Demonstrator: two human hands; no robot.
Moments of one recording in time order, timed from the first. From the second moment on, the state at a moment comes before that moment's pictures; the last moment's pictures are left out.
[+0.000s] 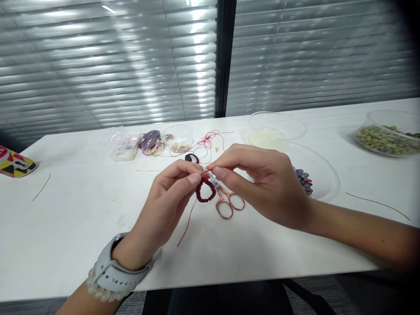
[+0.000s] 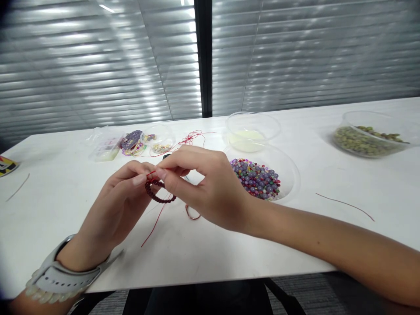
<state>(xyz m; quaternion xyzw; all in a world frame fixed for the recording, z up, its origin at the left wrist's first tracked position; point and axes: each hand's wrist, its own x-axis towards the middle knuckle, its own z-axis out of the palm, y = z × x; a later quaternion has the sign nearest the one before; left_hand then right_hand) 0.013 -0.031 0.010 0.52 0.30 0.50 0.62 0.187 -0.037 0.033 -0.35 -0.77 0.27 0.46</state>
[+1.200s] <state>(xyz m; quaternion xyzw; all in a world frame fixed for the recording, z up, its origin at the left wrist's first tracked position) 0.015 -0.033 0.007 0.61 0.35 0.48 0.52 0.188 -0.033 0.028 -0.35 -0.75 0.32 0.46</state>
